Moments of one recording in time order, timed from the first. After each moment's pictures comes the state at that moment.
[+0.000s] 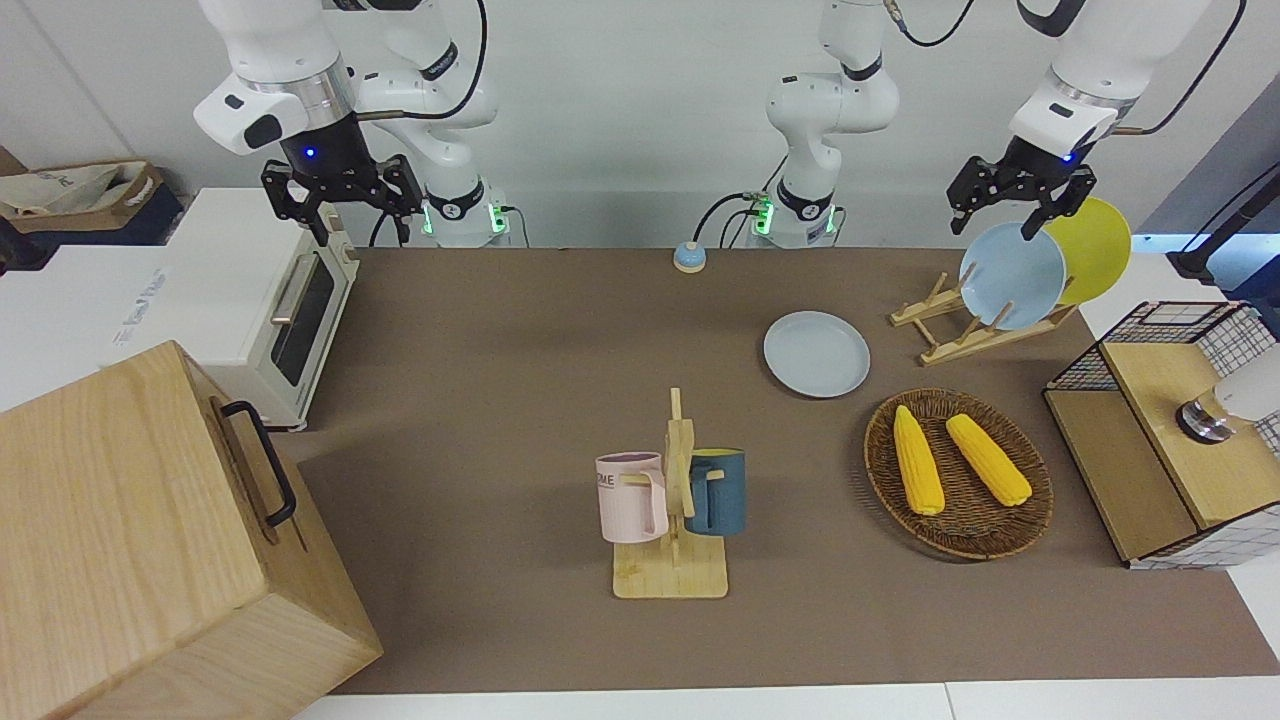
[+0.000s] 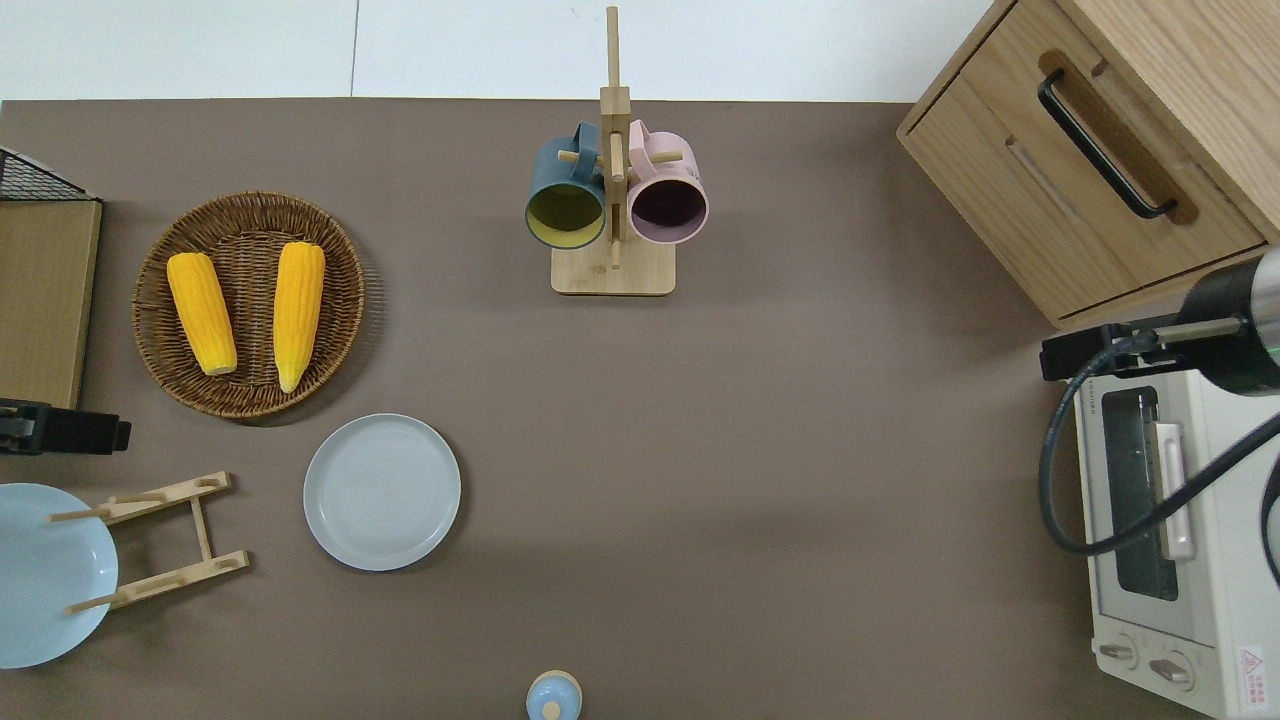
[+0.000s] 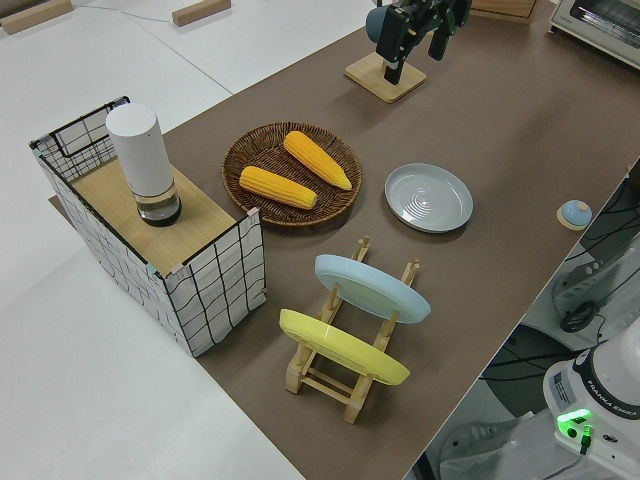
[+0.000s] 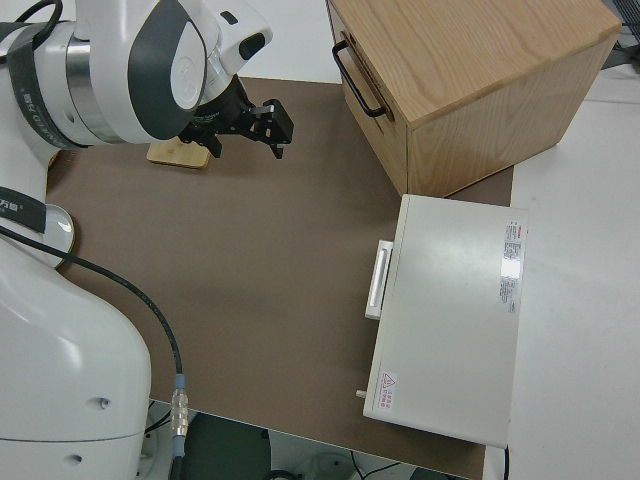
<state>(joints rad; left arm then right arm) -0.07 -0.13 0.12 -1.69 0.00 1.56 0.17 0.04 0.01 0.05 -1.47 -0.01 1.49 0.03</state>
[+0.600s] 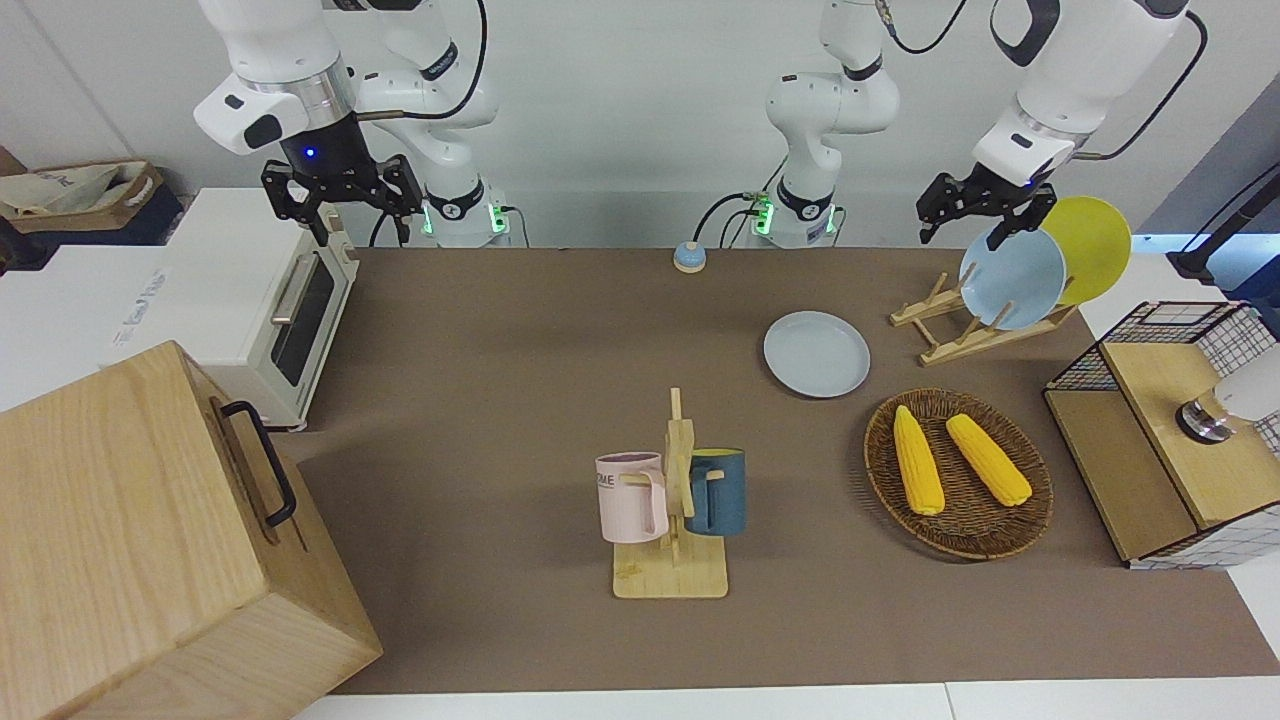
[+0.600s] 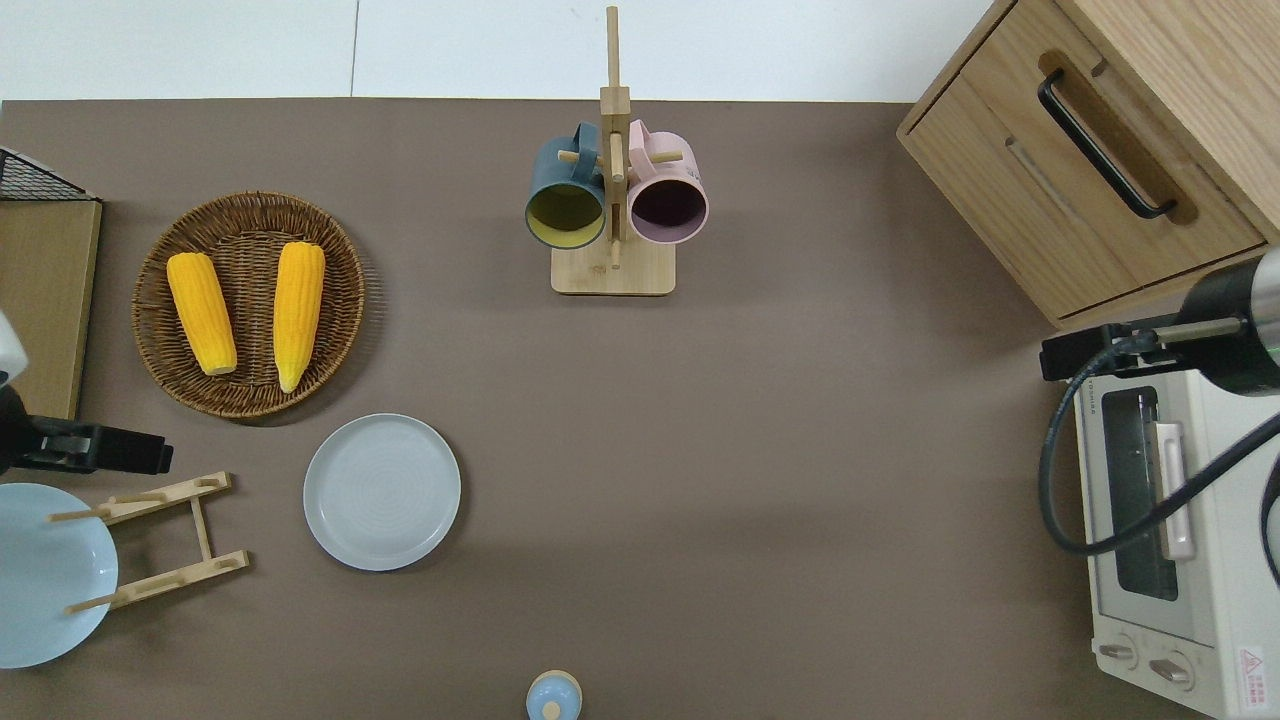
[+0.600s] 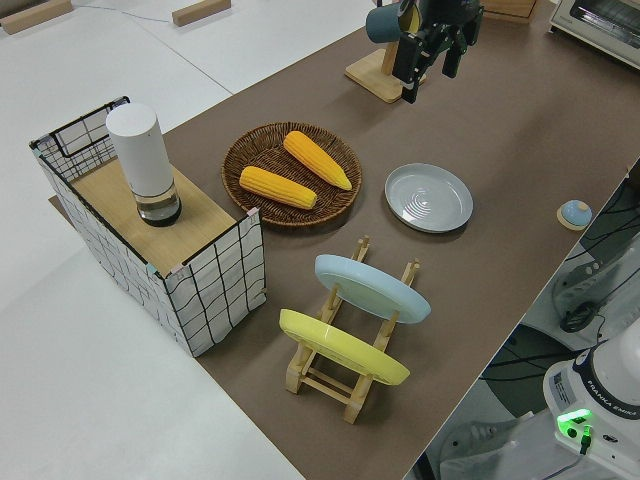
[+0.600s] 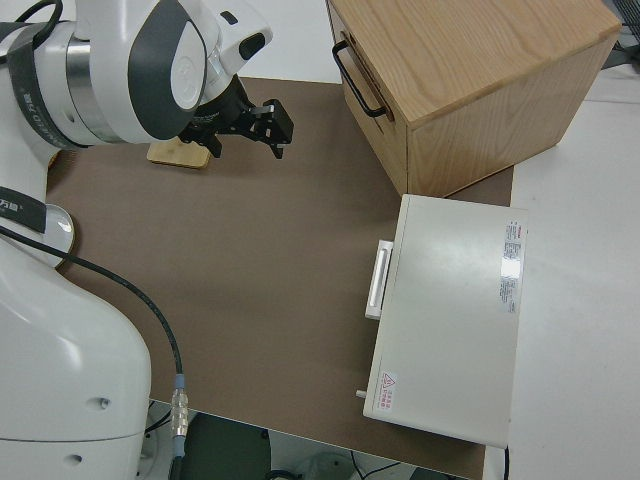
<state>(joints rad) -0.11 -0.16 0.12 -1.83 -0.02 1.60 0.14 0.04 0.01 0.05 -1.47 -0.01 1.49 0.03</state>
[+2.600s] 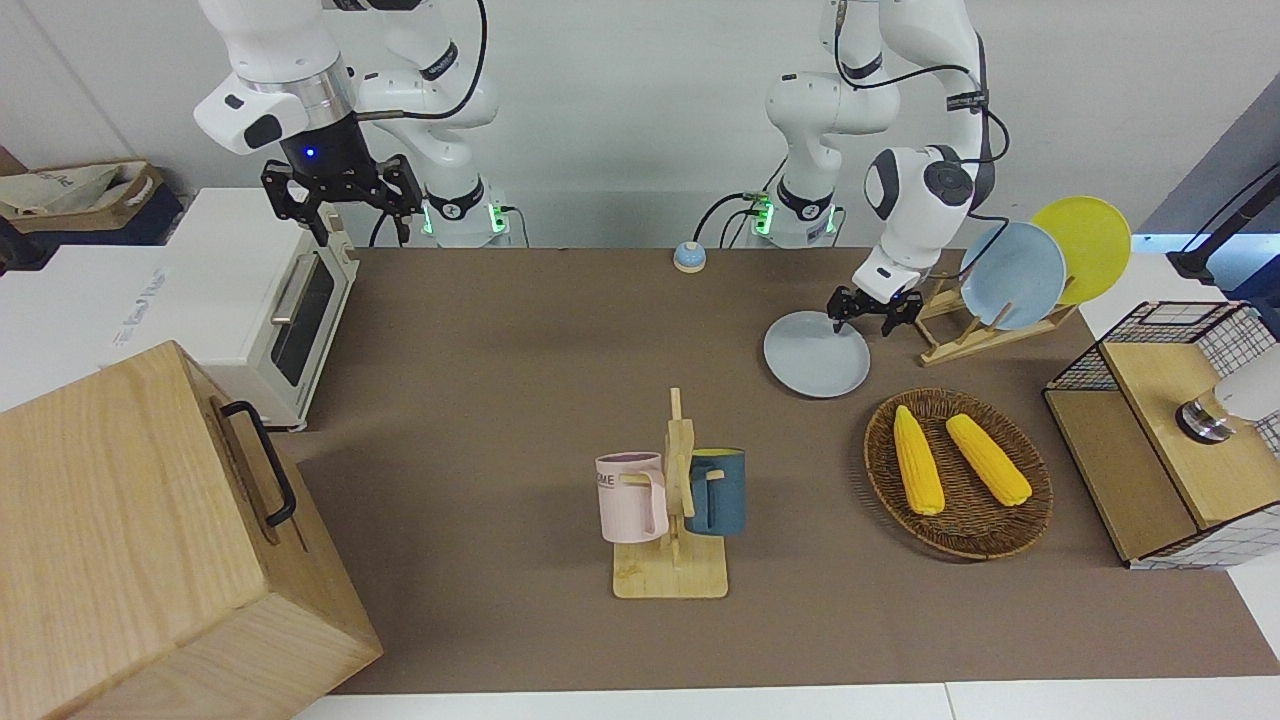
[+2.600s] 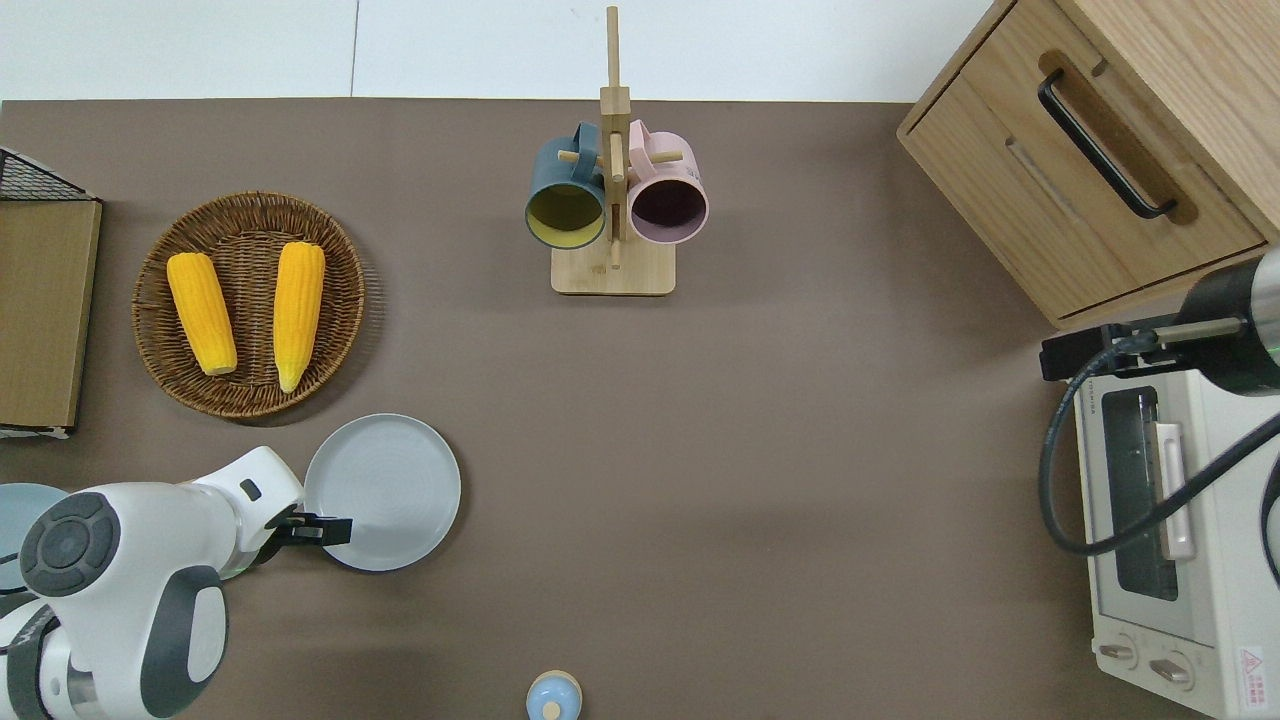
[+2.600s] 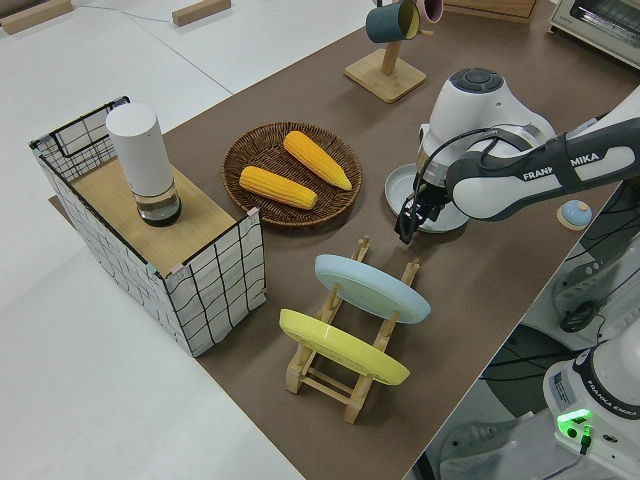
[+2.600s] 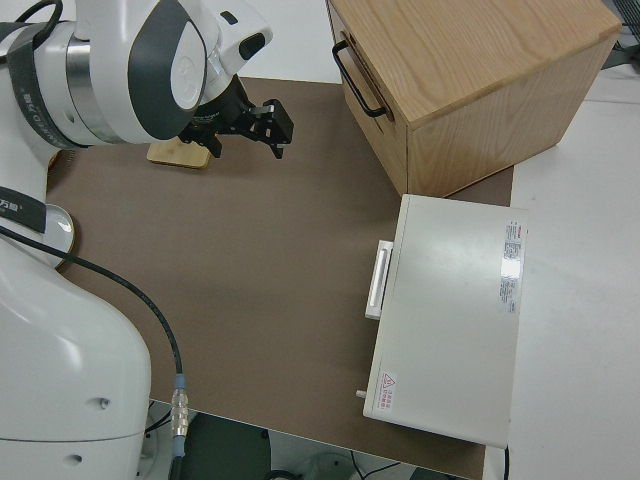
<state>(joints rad) -0.13 -0.13 0.12 -2.60 -0.02 2.44 0.12 0.04 0.01 0.05 -1.47 -0.01 1.49 0.03</state>
